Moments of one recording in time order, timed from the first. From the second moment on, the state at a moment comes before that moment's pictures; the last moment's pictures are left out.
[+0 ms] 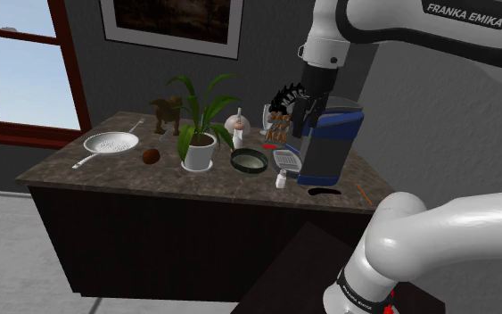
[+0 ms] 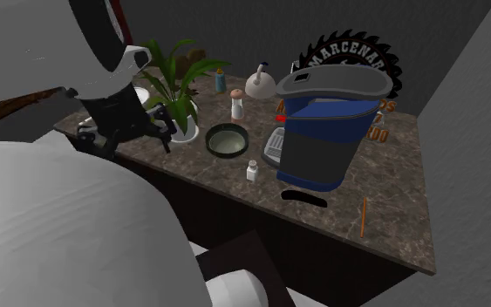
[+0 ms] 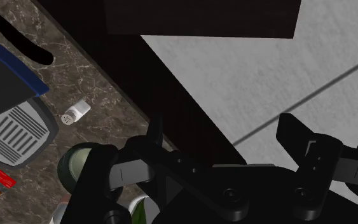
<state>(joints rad) -0.01 -0.84 0.03 -2.28 -0.03 1.44 -0.02</state>
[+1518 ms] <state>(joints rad) -0.10 -0.40 -0.32 -2.40 -0.15 2.02 -0.31</state>
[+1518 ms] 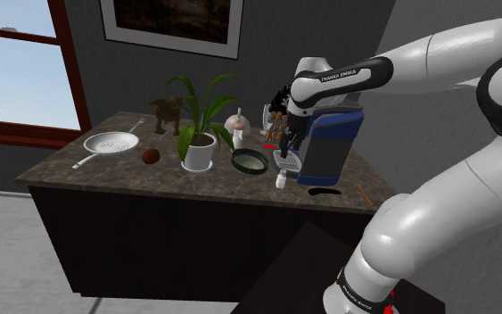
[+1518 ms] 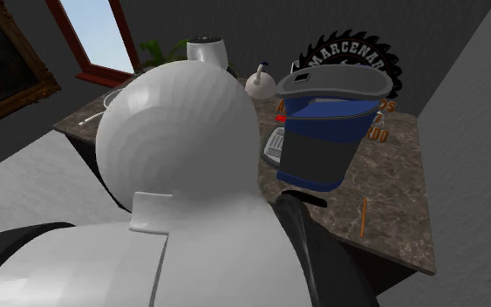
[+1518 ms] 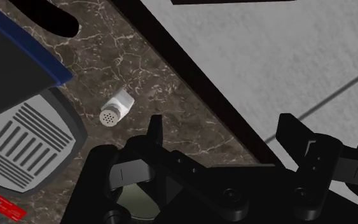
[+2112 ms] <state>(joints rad) -0.11 -0.07 -0.44 -2.28 -0.04 2.21 -0.49</state>
